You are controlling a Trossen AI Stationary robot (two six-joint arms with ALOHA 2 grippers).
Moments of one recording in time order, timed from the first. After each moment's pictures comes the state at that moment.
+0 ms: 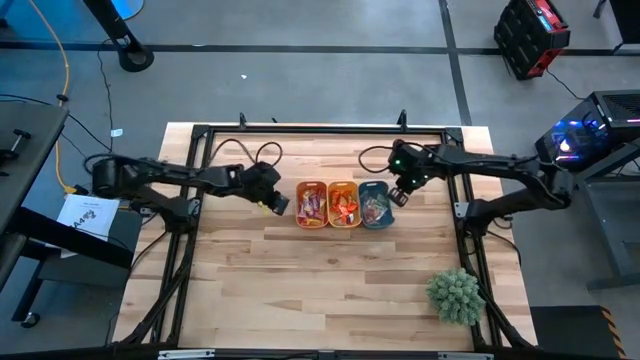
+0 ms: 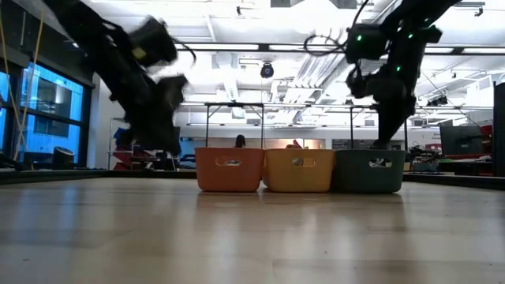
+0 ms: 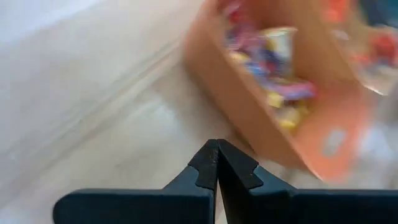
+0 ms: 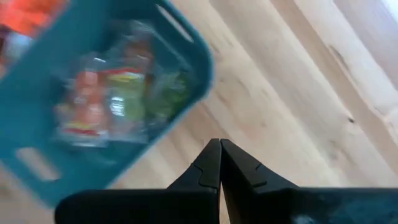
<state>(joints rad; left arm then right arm) 0.26 1.38 0.59 -0.13 0.10 -0.73 -0.43 1.28 0.83 -0.83 0.04 0.21</state>
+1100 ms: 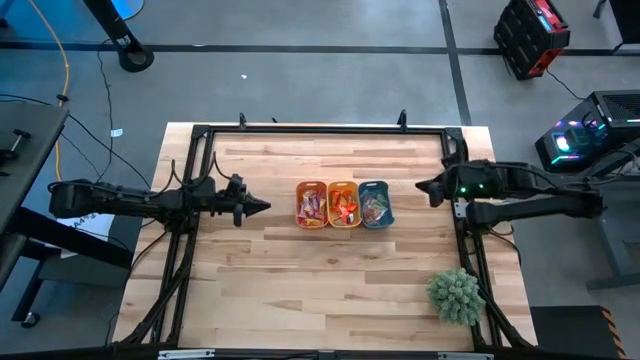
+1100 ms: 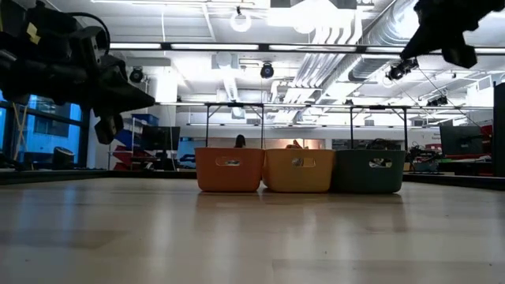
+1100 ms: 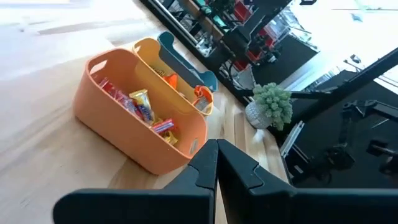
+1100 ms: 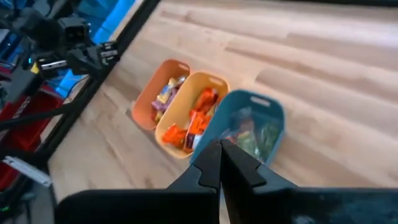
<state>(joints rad) 0.18 0.77 0.01 0.59 0.15 -0.73 -0.02 0.59 0.80 -0.85 0.27 0.93</state>
